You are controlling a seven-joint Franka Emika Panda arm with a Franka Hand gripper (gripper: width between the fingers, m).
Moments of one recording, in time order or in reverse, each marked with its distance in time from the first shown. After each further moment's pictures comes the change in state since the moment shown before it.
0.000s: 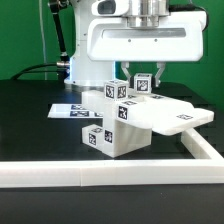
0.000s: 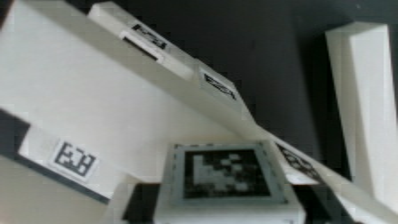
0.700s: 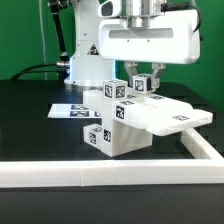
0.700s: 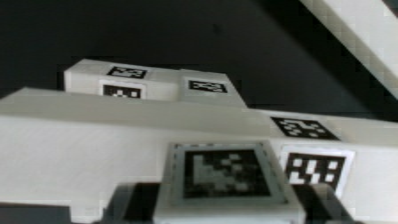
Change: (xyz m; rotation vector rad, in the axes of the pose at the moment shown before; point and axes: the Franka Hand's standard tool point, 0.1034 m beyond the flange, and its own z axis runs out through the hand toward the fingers) arm 0.001 -0.002 0.001 0.005 0.008 0.563
